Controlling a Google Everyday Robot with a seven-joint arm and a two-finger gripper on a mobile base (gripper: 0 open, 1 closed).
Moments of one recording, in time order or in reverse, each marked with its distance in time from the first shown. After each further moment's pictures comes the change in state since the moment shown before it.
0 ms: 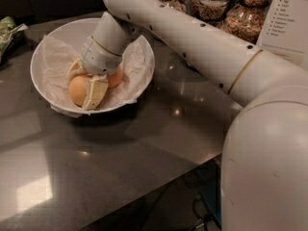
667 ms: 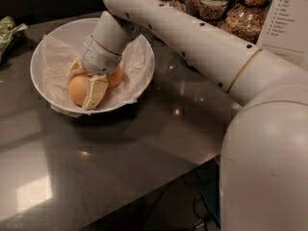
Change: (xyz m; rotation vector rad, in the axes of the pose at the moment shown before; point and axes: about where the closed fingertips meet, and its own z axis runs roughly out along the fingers) arm -0.002 -0.001 -0.003 0.000 0.000 0.000
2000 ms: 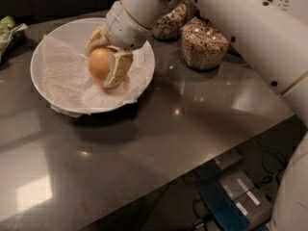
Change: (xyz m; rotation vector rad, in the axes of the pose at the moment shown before) arm -0.004 0.014 -0.099 0.187 0.059 -0.080
